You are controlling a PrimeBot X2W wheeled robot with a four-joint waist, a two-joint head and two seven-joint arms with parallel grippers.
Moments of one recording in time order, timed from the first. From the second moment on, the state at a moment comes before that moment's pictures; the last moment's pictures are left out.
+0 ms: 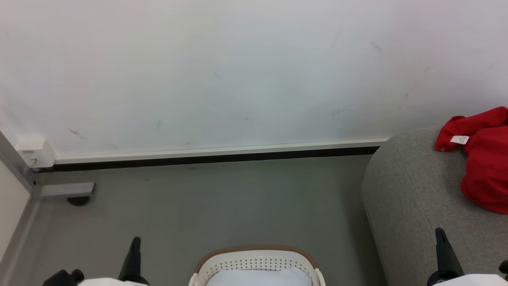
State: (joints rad) left arm -0.04 0.07 0.00 0.25 -1.01 -0.04 -0.05; right arm -0.06 -0.04 -0.03 0.30 0.94 0.13 -0.05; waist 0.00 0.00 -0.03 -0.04
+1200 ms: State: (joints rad) left arm -0.07 0.06 0.06 0.22 -1.34 -0.06 0.04; right arm -0.10 -0.05 -0.07 0.28 1.32 0.13 0.04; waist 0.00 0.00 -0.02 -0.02
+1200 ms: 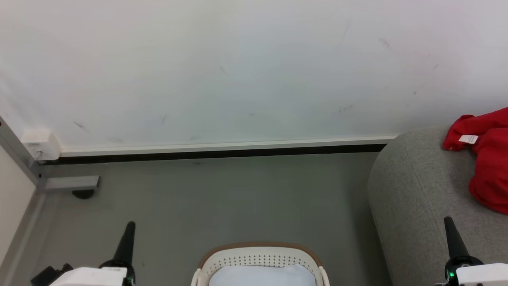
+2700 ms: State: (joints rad) left arm -0.10 0.05 0.12 0.19 -1.61 -0.07 0.11; right arm -0.12 -0.06 -0.10 0.26 1.62 0.13 0.10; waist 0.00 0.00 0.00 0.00
